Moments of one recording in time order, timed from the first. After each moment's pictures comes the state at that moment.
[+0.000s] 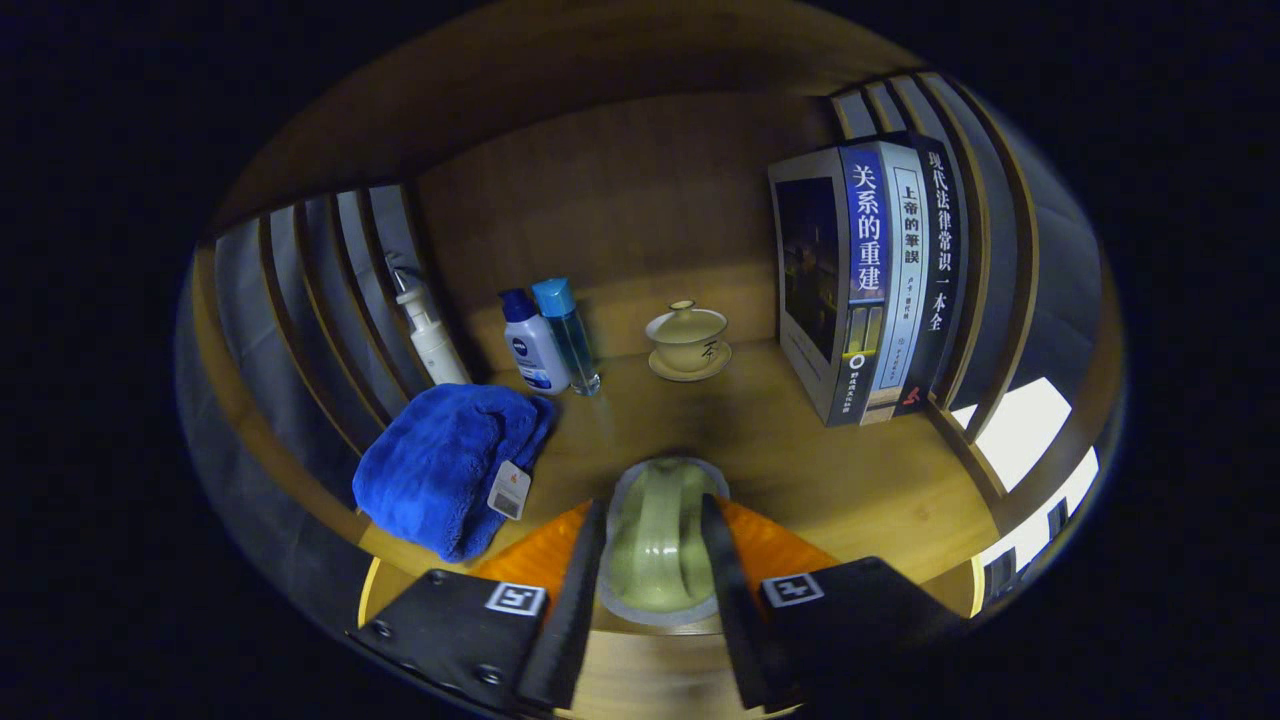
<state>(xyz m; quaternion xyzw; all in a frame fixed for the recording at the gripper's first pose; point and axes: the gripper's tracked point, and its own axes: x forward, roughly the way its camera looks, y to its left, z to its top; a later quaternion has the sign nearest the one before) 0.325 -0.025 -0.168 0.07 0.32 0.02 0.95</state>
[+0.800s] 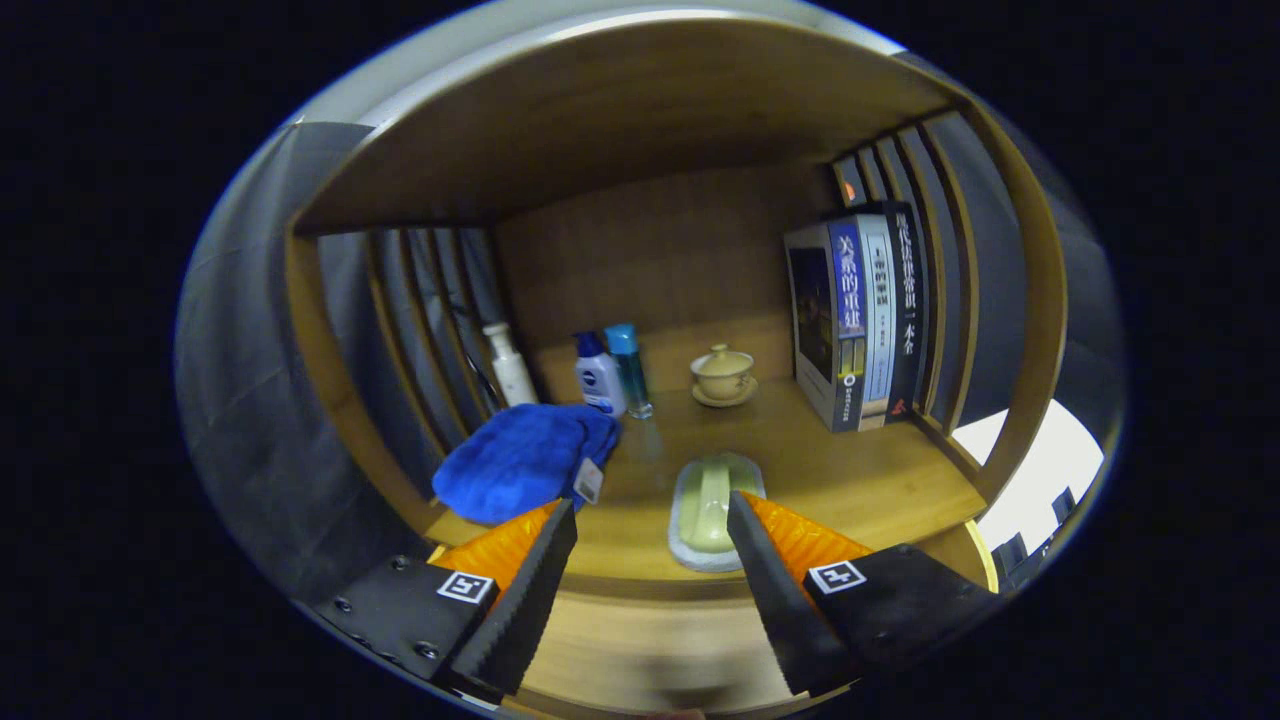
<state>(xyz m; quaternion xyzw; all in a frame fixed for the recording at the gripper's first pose) 0.224 0.028 -0.103 0.07 0.20 0.07 0.97</state>
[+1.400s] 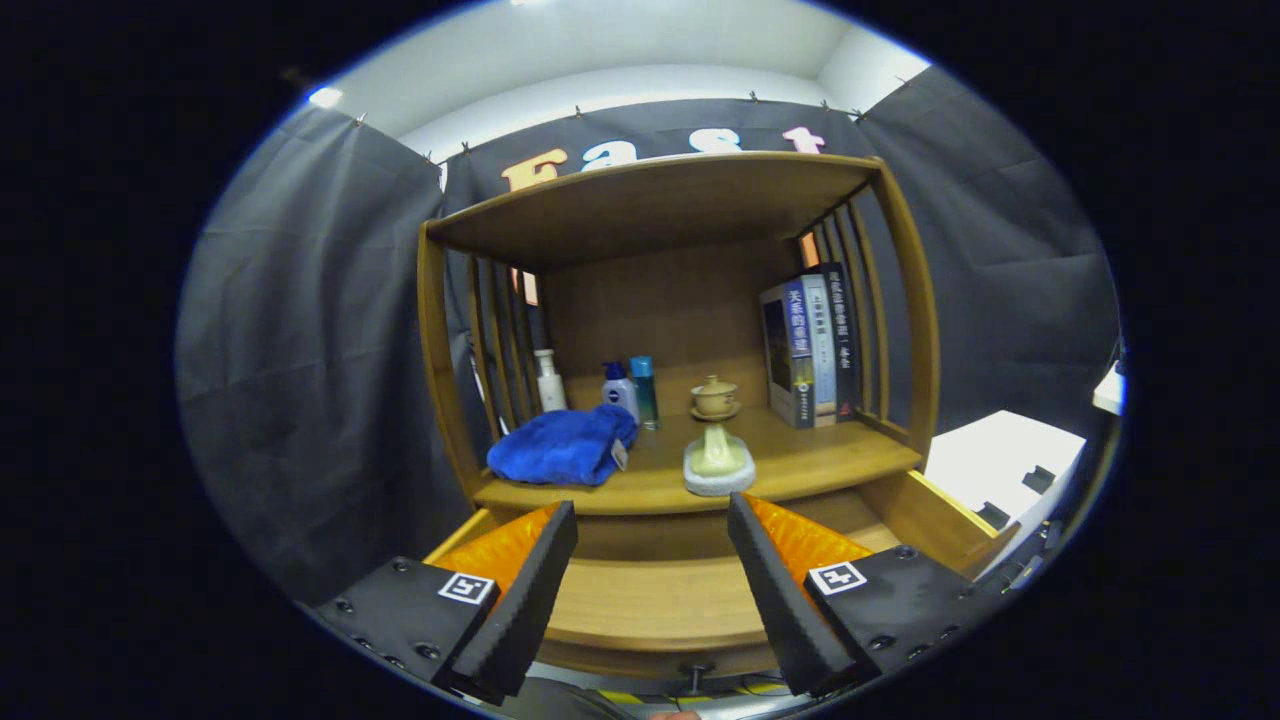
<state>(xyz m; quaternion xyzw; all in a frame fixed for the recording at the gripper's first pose) 0.083 0.031 -0.128 0.04 0.09 0.02 0.99</state>
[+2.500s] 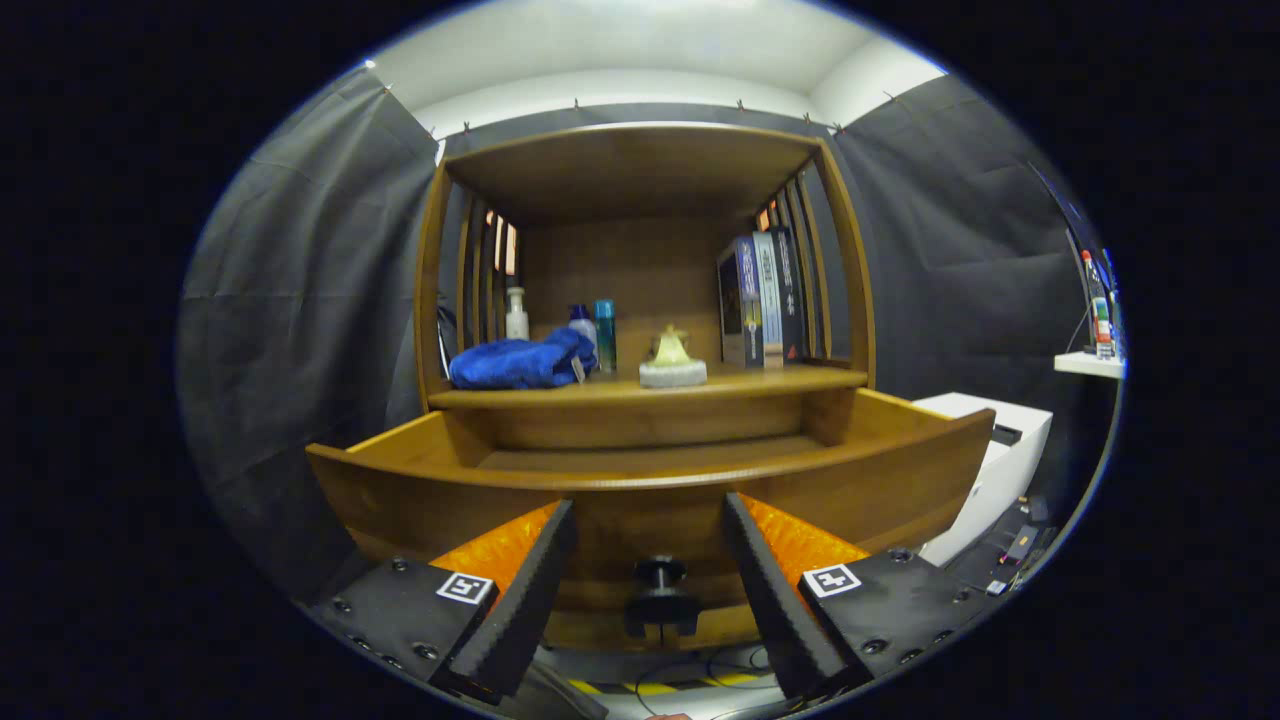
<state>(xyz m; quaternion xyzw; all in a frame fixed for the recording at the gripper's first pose) 0.026 0.016 -0.269 0.02 0.12 -0.03 0.99</state>
